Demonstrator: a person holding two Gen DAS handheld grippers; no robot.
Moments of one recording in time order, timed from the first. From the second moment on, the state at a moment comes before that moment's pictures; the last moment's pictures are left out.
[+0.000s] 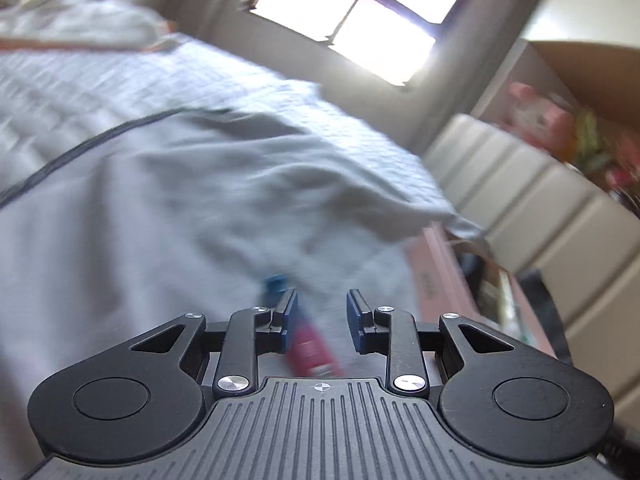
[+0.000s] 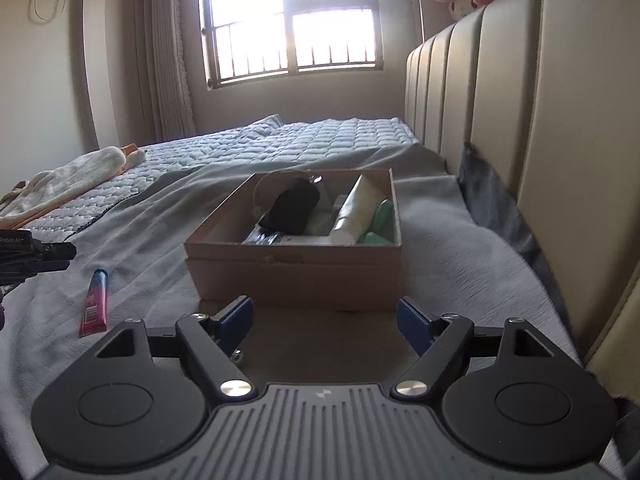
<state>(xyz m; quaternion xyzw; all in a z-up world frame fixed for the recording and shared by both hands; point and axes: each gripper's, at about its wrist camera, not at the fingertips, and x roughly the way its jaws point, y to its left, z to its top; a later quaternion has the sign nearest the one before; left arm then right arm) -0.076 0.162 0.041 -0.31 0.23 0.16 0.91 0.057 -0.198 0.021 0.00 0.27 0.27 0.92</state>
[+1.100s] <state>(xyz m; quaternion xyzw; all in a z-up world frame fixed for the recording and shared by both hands) -0.025 0.069 0.000 -0.11 0.32 0.07 0.94 0.053 -0.162 -0.019 -0.03 0.31 0.26 0.91</state>
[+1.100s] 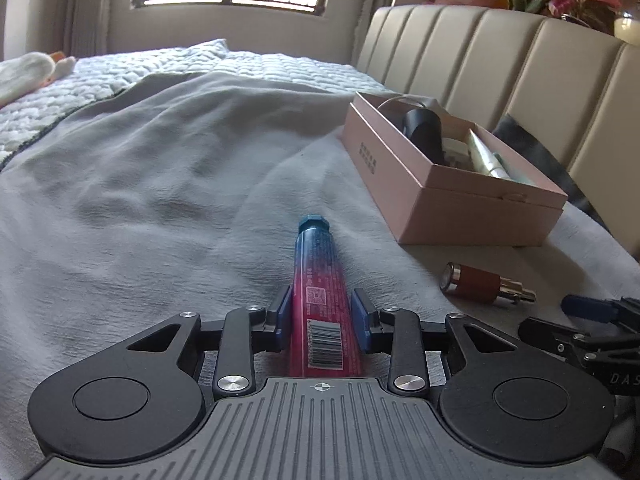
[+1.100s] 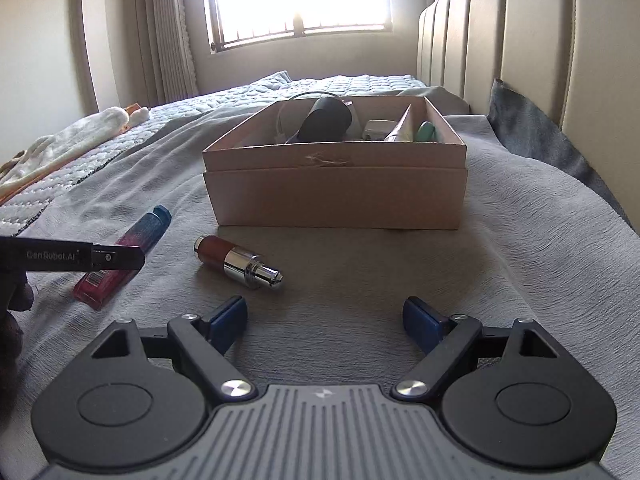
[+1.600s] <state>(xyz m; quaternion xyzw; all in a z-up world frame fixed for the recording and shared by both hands) -0.034 0.082 -0.006 -0.16 0.28 0.05 0.95 0.067 -0.135 0.014 -0.13 0.25 0.14 0.95</state>
